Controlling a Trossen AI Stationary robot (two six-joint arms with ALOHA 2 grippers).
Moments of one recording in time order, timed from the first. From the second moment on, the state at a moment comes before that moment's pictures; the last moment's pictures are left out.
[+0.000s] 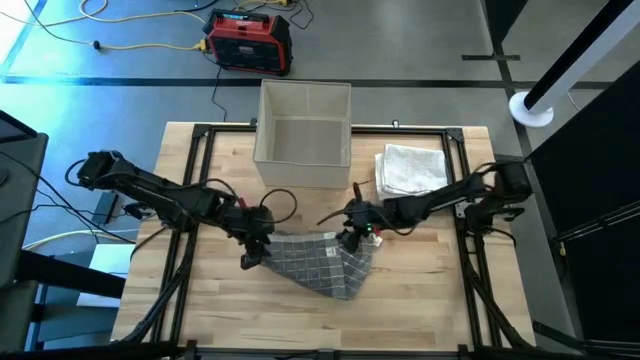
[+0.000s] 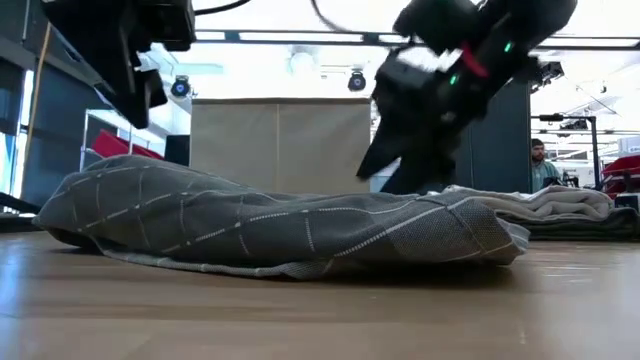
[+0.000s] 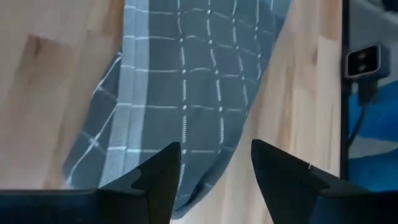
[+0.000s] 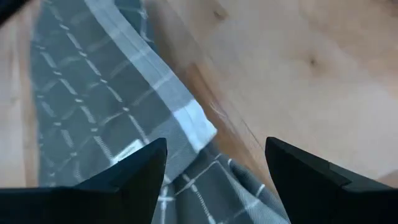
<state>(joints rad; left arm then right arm) -0.27 1.21 0.79 -0.51 0.08 -0.54 0.09 1.73 0.82 0.08 0.01 0.71</state>
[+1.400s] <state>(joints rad) -0.28 1.21 0.78 -0.42 0.08 -0.57 0.06 1.80 0.97 -0.07 0.03 0.63</state>
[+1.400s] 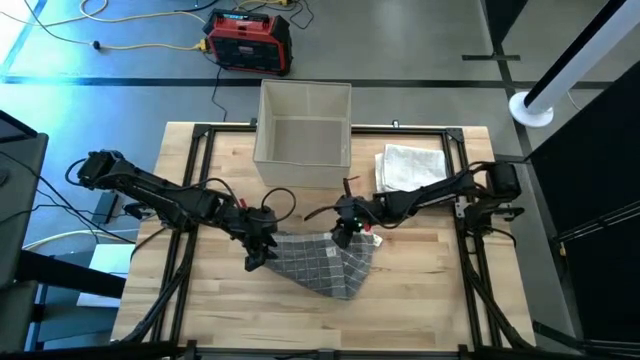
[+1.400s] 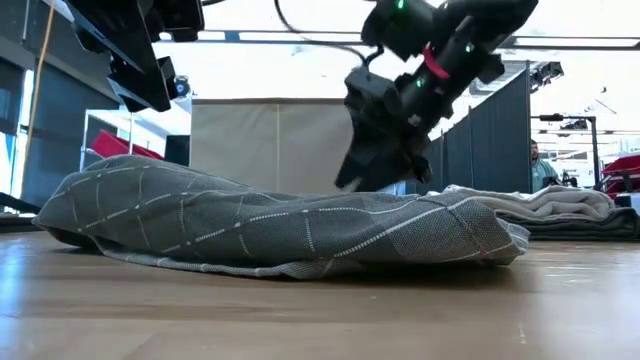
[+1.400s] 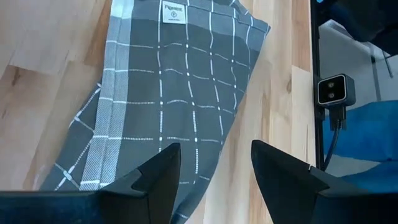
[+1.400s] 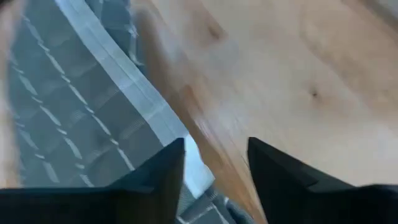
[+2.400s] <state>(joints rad) -0.23 1.21 0.78 -0.09 -0.06 -0.31 0.06 1.77 1.48 -0.34 -0.13 0.24</state>
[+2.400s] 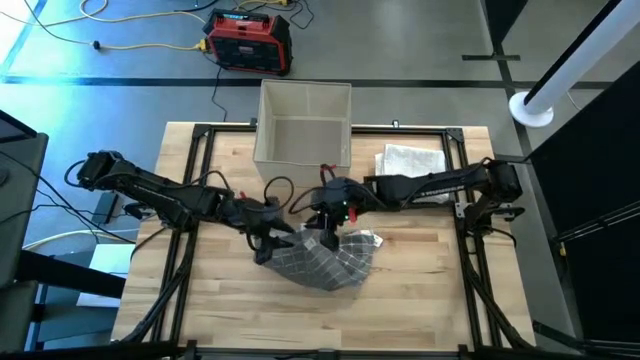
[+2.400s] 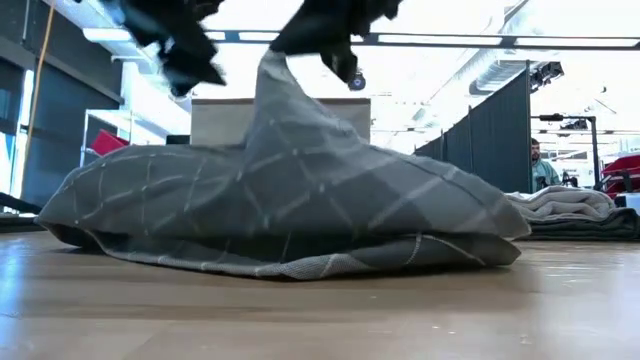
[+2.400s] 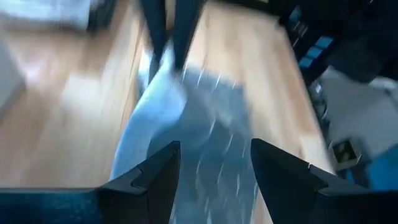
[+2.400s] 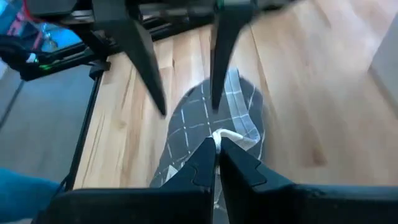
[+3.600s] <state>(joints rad) -0.04 1.28 0.79 0.01 0.14 -0.25 0.08 1.78 1.49 -0.37 -0.20 0.23</state>
